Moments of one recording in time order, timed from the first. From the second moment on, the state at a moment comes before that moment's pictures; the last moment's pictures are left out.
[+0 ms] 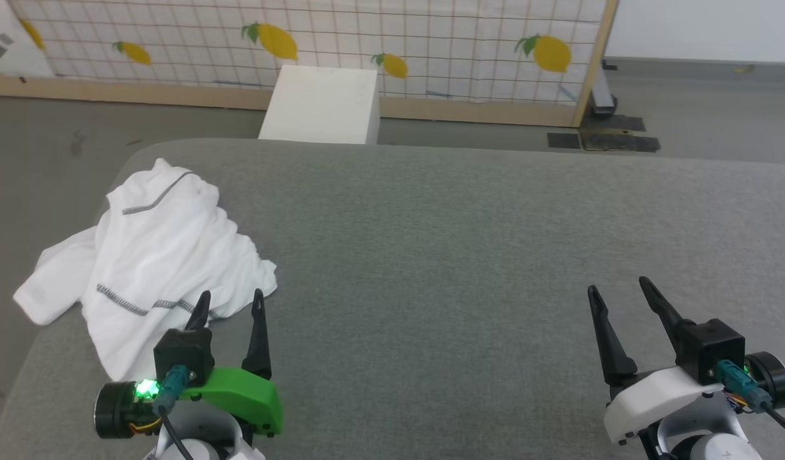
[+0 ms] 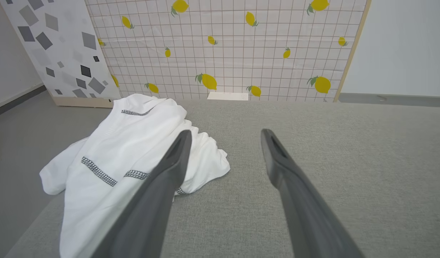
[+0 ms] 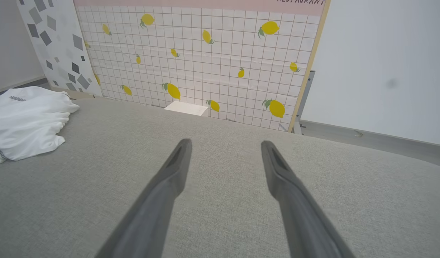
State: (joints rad) left arm -0.02 0.06 -0.05 0.04 -0.05 0.03 -0.06; right arm 0.02 -0.05 0.00 0.00 0.01 0.13 -0.04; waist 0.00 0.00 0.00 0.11
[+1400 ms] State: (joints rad) left arm -0.01 0.08 -0.02 0.05 -0.11 0.07 -0.15; right arm 0.00 -0.05 0.04 0.03 0.02 0.13 -0.08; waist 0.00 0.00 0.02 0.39
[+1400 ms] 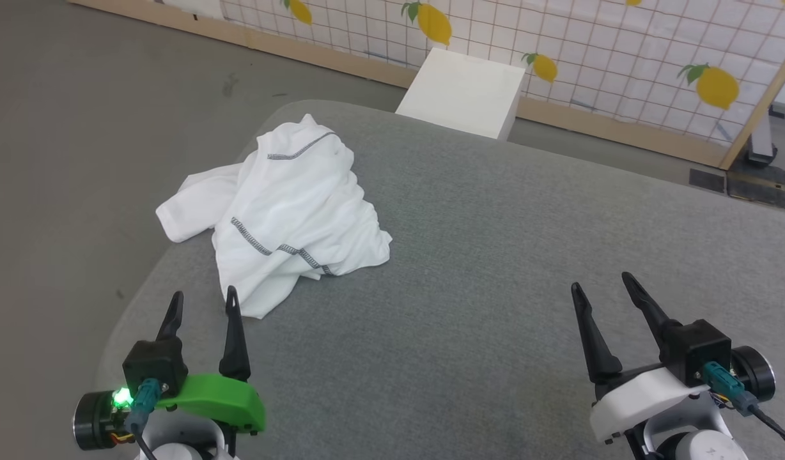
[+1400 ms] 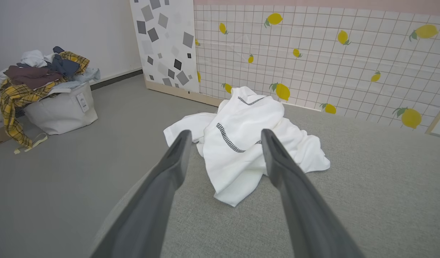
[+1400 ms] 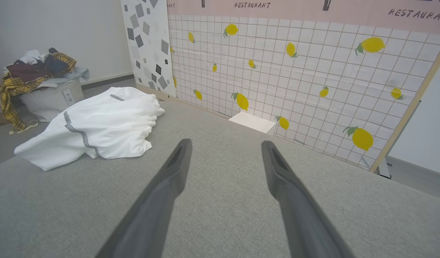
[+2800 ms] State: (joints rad) left arm 0.00 0.10 -0.04 0.12 -0.18 0.10 -0.23; right arm -0.02 -0.05 0.06 0.06 0.05 0.13 -0.15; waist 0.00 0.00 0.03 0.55
